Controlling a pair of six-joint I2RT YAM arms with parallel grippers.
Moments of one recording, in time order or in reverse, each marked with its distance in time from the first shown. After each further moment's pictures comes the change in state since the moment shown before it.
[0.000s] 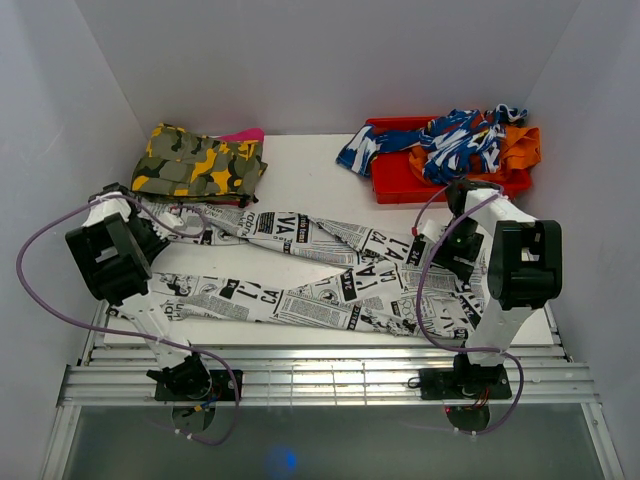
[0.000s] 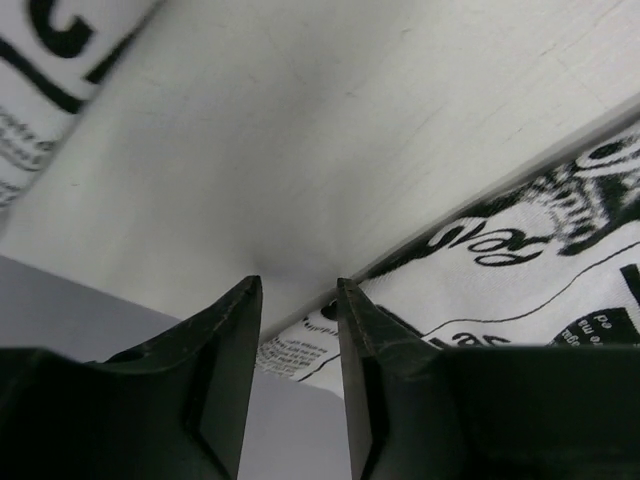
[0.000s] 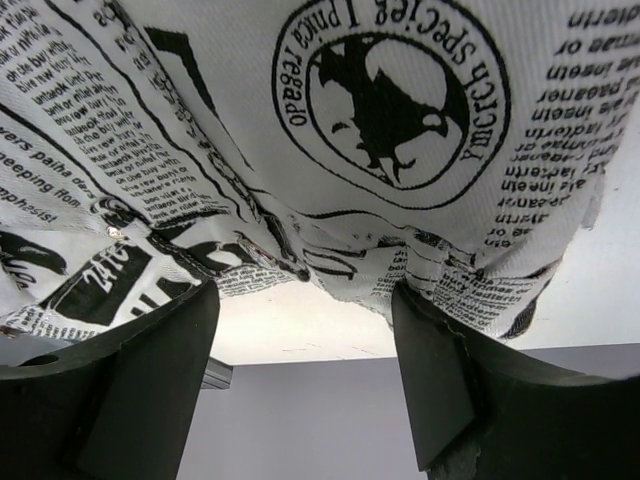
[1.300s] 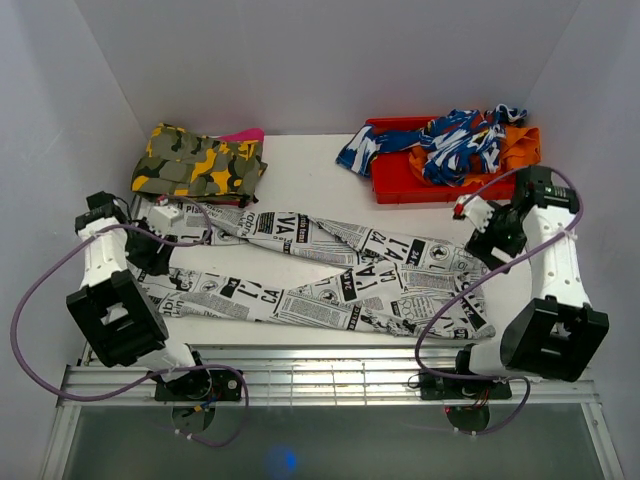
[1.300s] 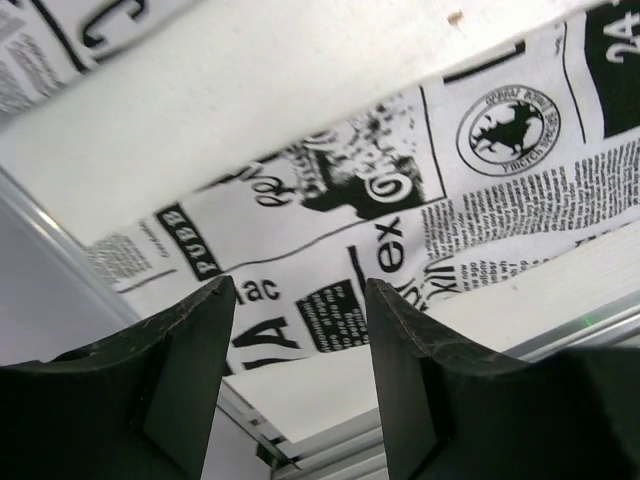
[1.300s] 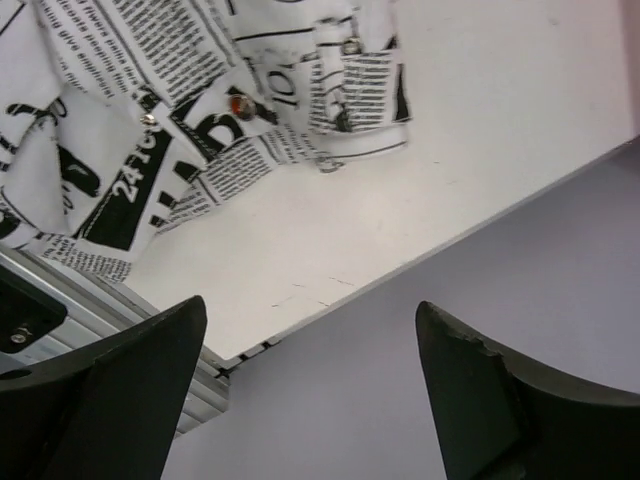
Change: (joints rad) left arm 0.029 -0.488 -0.277 -0.033 0.300 -0.277; right arm -0.254 -0.470 0.013 -0.167 -0.228 -0.184
